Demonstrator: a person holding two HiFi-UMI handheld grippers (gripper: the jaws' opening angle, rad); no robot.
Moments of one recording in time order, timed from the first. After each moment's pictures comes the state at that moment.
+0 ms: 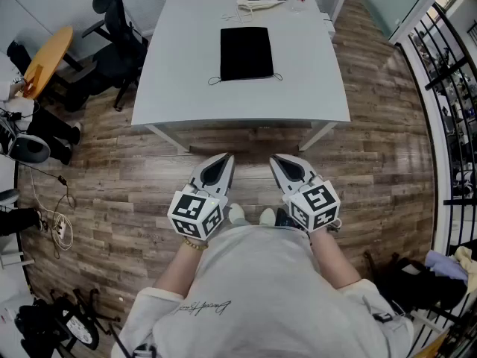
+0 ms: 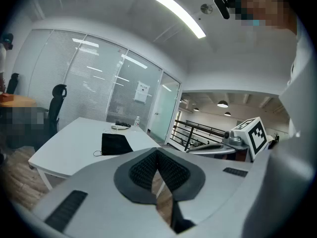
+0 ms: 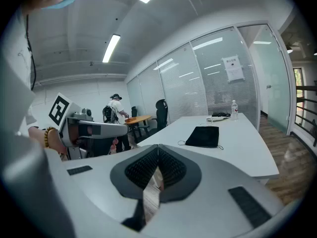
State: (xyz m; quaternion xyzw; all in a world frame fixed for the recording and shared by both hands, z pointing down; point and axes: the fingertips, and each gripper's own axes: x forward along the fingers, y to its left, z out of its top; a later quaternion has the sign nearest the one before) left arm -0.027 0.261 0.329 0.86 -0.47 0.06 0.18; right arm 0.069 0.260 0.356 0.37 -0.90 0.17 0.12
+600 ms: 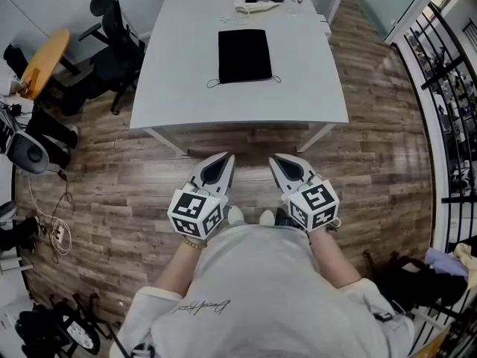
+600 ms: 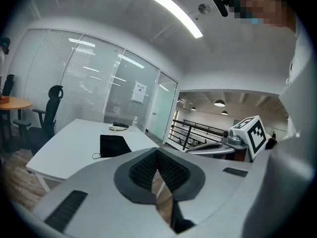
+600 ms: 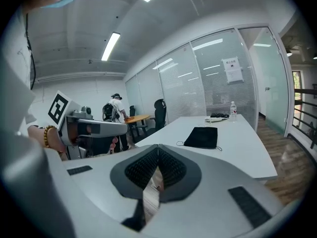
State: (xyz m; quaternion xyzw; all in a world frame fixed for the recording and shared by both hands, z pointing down) left arm -0.031 0.253 0.327 0.87 -0.46 0.07 0.18; right arm 0.063 0.255 0.355 0.38 -0.90 0.17 0.13
